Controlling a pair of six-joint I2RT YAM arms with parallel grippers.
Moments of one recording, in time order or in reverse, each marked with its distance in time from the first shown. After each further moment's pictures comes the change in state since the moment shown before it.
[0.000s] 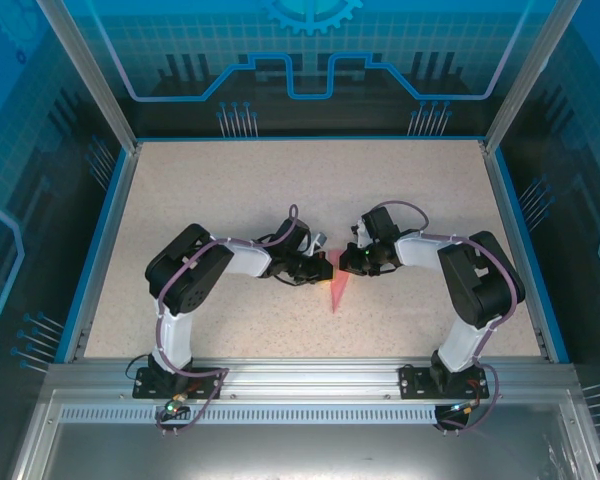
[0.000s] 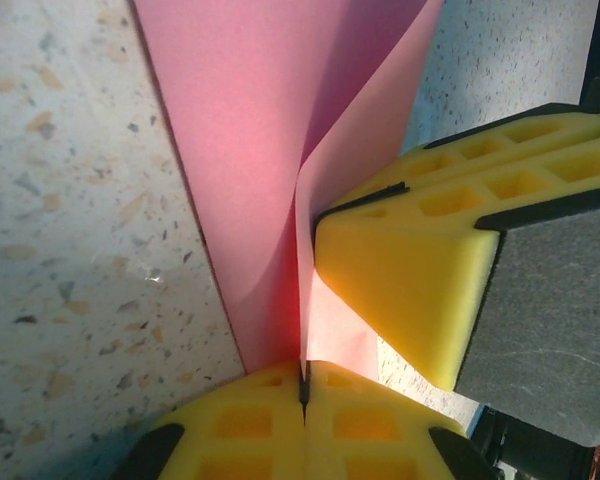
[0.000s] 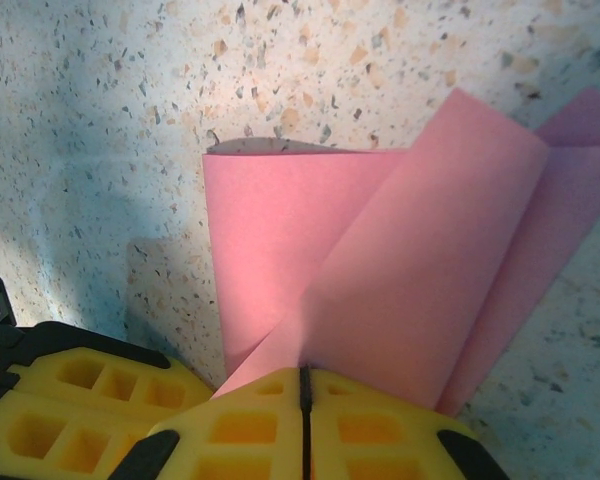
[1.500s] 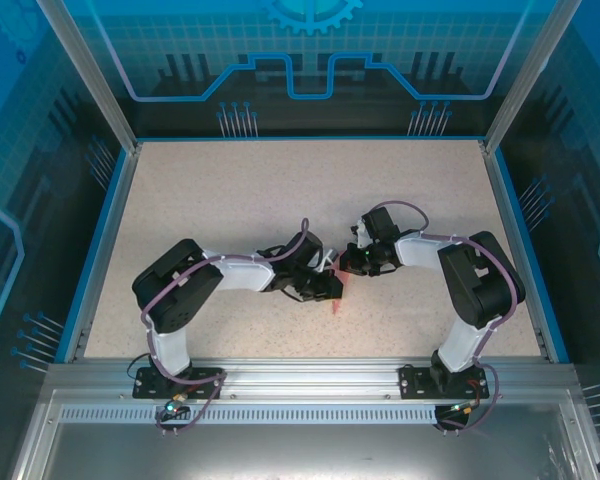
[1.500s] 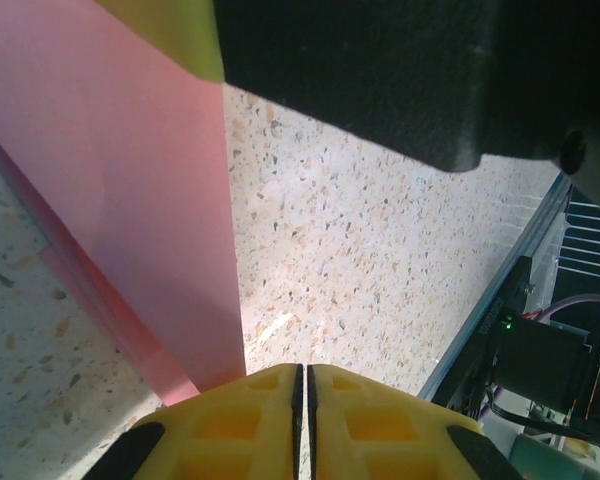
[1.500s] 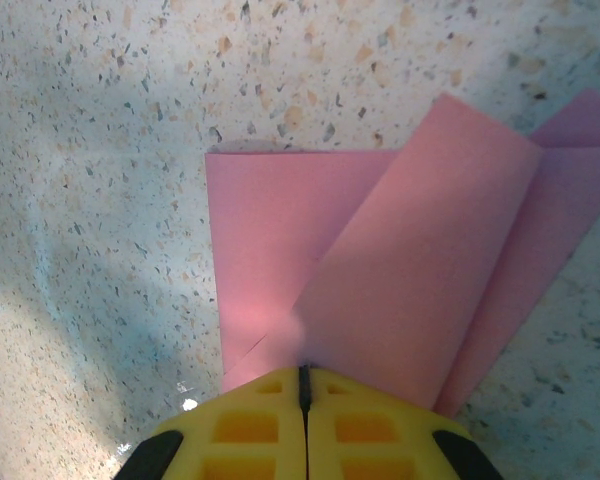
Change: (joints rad) left arm -0.146 -0.130 -0.045 -0.104 -0.036 -0.029; right arm 0.000 0.000 -0.003 0.002 0.000 -0.012
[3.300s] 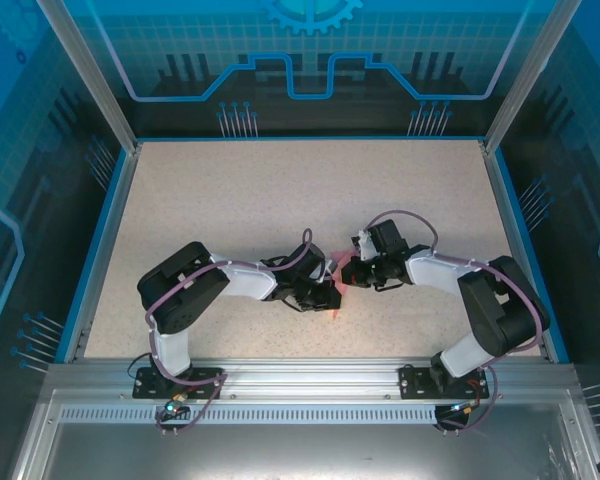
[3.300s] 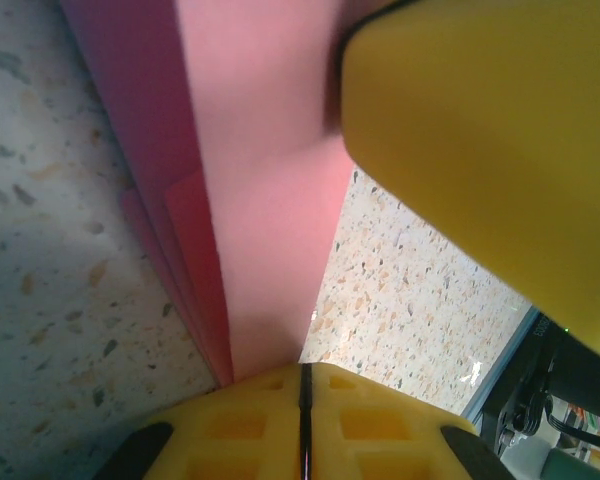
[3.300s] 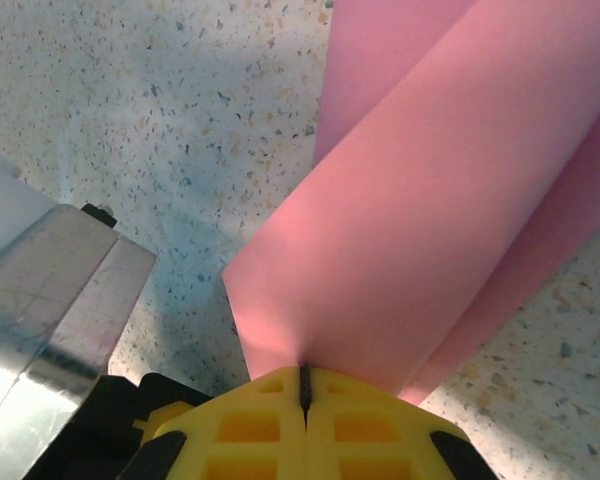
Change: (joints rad) left arm -0.047 0.019 -0.055 0.034 -0.072 -0.027; right arm 0.039 -0.198 -0.158 0.029 -0.048 -0.042
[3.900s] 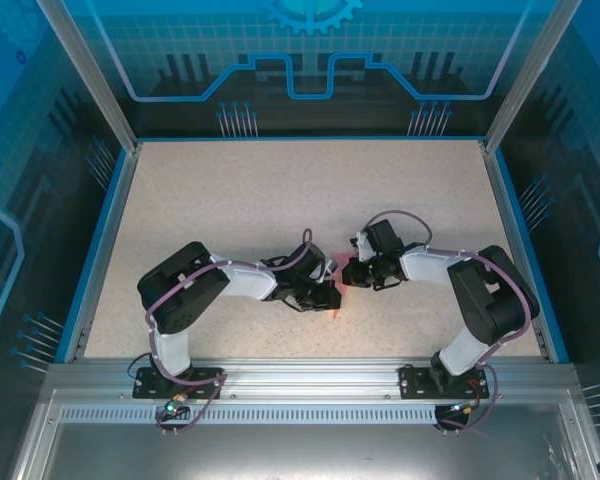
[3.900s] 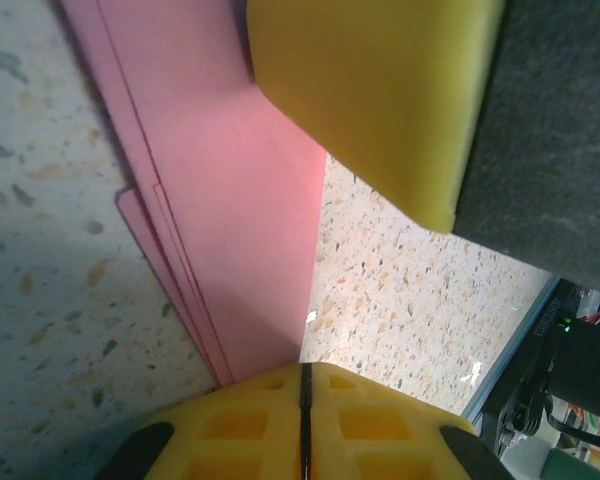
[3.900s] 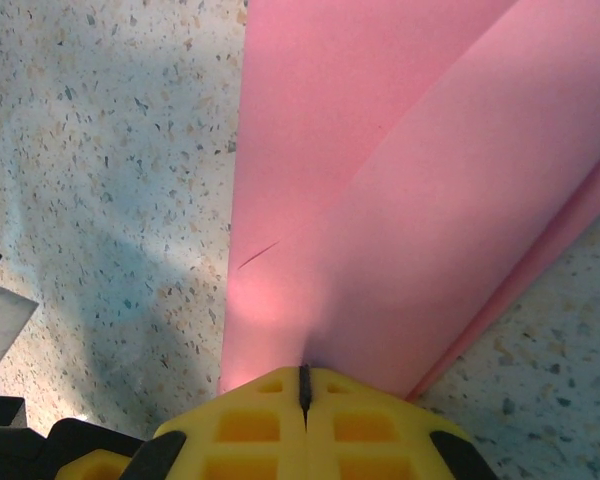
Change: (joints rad) left arm 0.000 0.000 0.000 0.000 0.000 0.000; right arm -0.001 0.080 0.028 -0.005 0.057 -0.047
